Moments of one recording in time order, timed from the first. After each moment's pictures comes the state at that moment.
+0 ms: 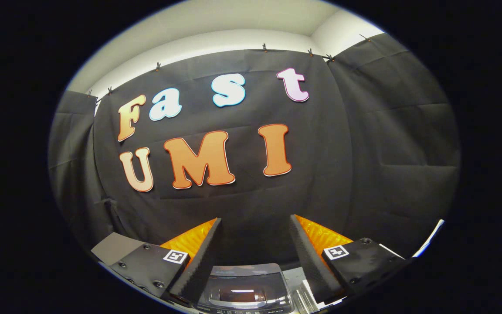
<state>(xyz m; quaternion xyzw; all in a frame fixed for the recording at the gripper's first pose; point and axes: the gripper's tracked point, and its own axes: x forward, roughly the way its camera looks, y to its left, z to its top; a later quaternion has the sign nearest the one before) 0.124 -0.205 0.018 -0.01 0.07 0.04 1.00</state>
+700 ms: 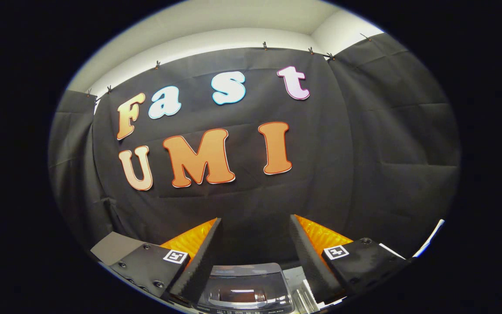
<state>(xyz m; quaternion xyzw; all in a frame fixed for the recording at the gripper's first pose) 0.133 -0.203 0.017 -0.01 0.07 0.04 1.00</state>
